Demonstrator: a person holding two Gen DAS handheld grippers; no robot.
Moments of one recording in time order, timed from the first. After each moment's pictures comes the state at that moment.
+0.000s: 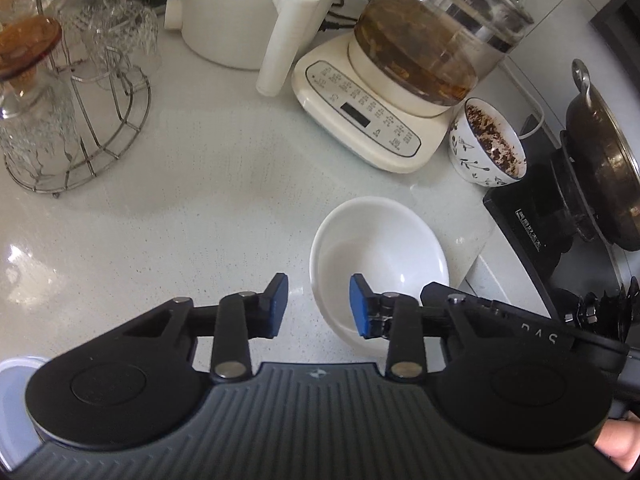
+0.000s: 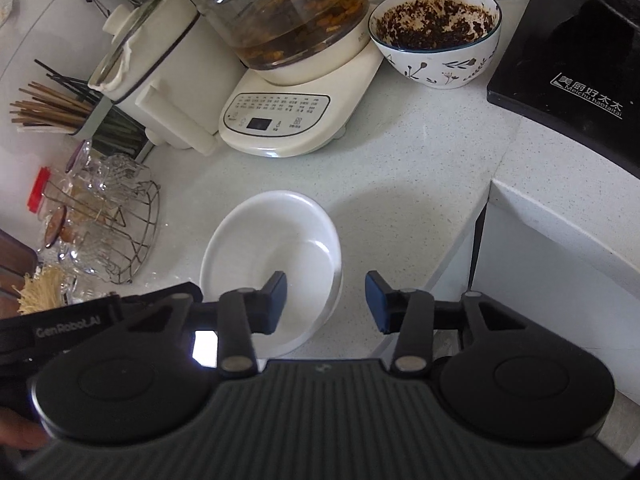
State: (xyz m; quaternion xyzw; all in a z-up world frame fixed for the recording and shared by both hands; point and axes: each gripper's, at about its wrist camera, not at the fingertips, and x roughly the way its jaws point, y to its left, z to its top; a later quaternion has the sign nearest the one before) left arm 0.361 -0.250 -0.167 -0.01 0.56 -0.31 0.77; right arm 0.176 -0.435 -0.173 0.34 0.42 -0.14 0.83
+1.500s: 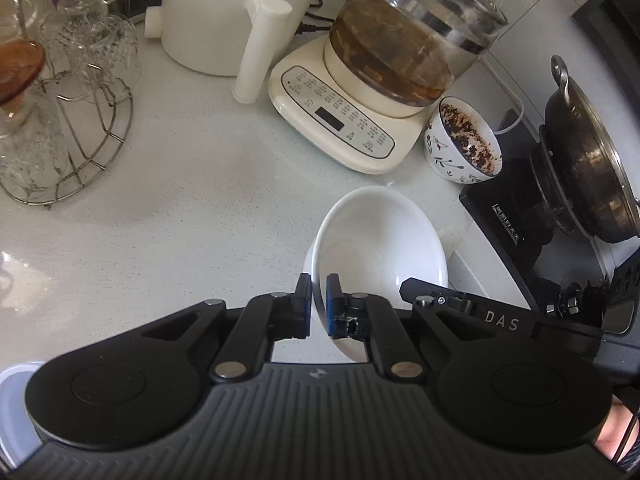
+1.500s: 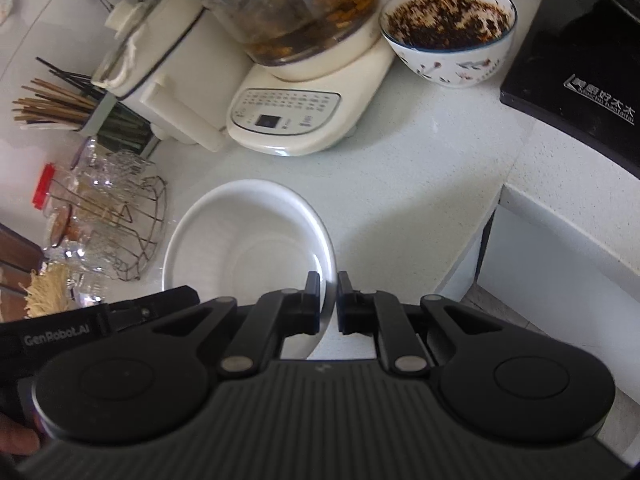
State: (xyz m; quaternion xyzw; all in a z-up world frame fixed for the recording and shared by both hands) left arm 0.355 -0.248 -0.144 -0.01 0.56 -0.33 0.76; right arm 0.183 -0.435 -0.167 0.34 0.42 -0.12 0.83
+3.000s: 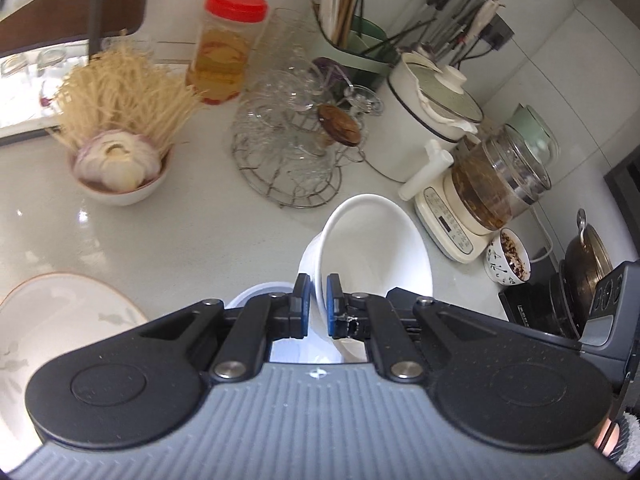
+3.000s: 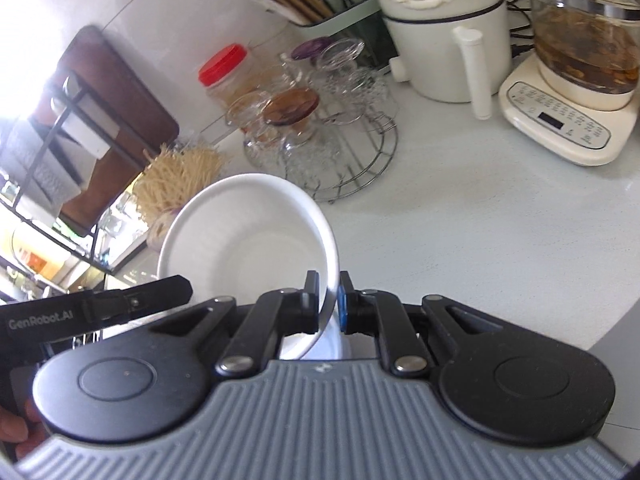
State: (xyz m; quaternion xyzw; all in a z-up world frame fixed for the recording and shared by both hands) left arm 0.294 -0.004 -0.081 -0.15 0.47 -0.20 0.85; right arm 0.223 -0.256 -0.105 0.21 0.42 0.07 0.88
